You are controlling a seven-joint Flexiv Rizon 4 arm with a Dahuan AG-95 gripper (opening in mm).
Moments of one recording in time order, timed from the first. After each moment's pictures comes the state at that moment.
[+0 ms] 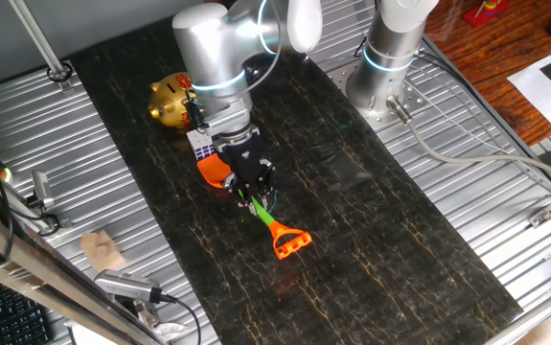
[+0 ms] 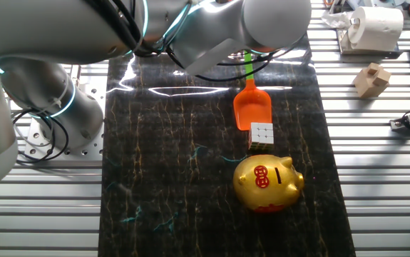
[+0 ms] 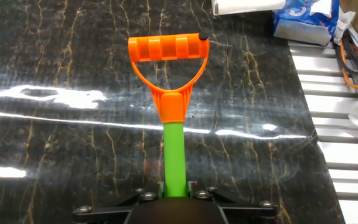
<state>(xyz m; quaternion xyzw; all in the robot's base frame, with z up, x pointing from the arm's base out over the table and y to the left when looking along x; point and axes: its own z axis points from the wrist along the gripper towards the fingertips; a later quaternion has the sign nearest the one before) 0.471 0.197 0.085 -0.71 0.65 0.18 0.21</state>
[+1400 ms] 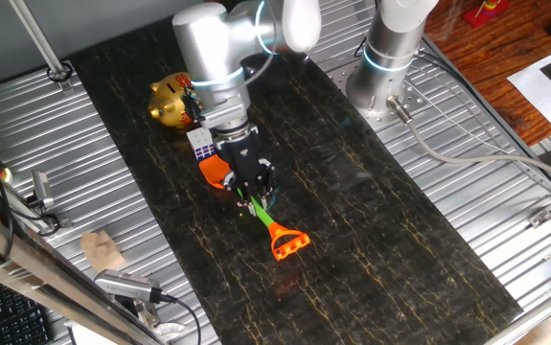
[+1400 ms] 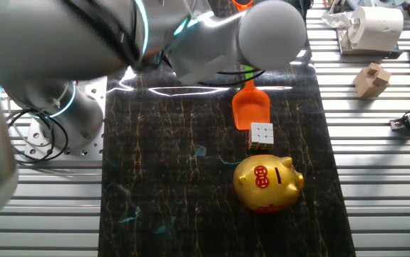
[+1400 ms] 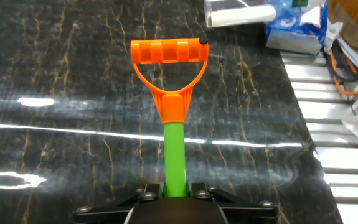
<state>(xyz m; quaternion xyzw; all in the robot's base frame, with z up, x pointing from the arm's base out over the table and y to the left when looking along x) 0.470 0.196 0.087 -0.69 0.65 0.20 0.24</state>
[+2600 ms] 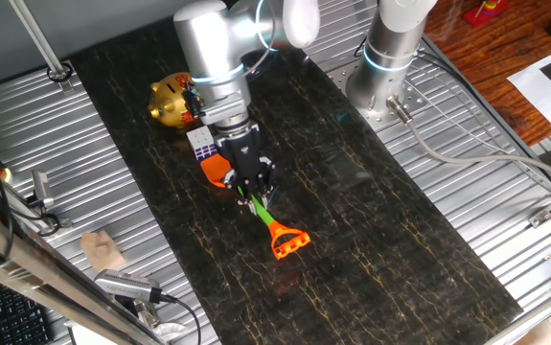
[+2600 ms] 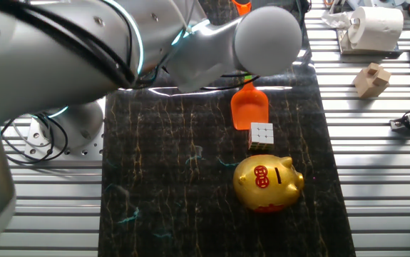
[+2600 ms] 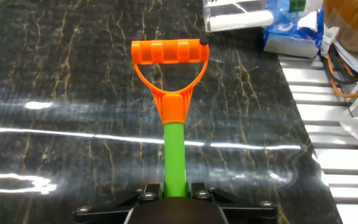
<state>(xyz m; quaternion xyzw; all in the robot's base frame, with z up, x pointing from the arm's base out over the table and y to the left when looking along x) 0.472 0.197 0.084 -0.69 0.65 0.21 0.25</state>
